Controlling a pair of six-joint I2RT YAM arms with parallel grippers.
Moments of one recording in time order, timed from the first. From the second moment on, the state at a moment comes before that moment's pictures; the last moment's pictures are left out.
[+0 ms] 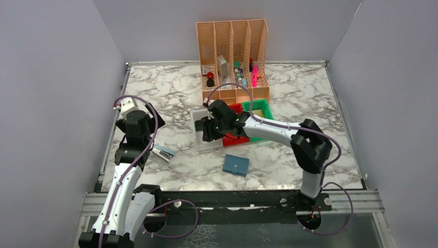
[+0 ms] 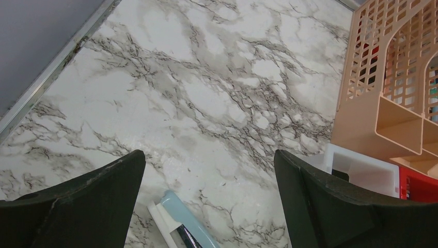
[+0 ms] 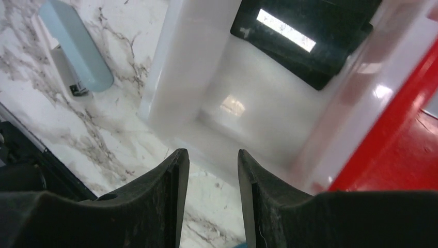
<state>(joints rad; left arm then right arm) -0.09 0.75 0.67 -0.35 -0.36 -0.45 0.92 1.82 1.30 -0.28 -0.09 0.44</state>
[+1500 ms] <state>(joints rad) -0.08 0.74 0.67 -0.35 -0.36 -0.45 0.98 2.32 1.94 -0.50 0.34 0.51</state>
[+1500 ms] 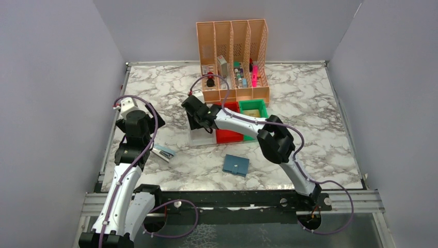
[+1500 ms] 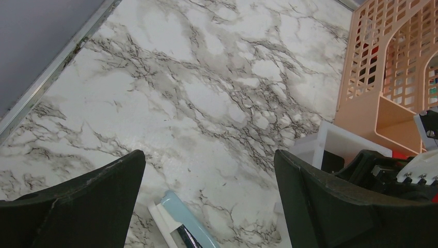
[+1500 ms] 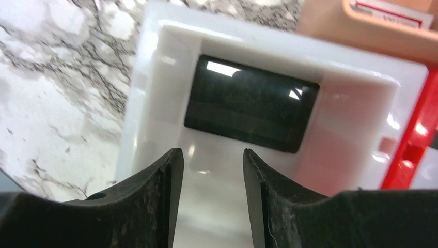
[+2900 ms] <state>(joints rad) -0.35 0.77 0.54 -0.39 0.50 -0.59 0.98 1.42 0.73 -0.30 0.10 0.61</state>
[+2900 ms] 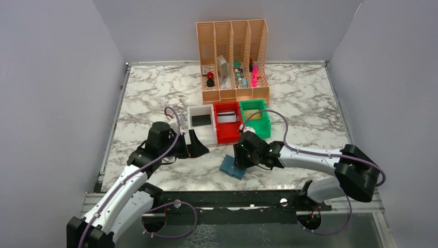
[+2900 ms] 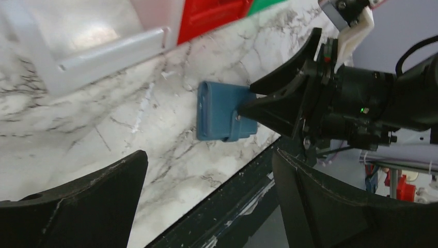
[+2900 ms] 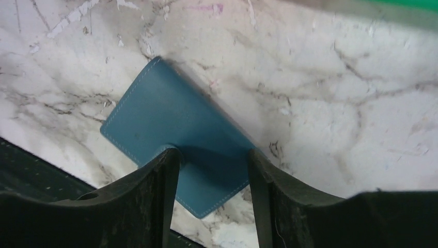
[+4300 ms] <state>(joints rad) -0.87 0.73 0.38 -0.19 0.10 -0.69 1.11 1.08 0.40 -0.18 0.33 1.07</state>
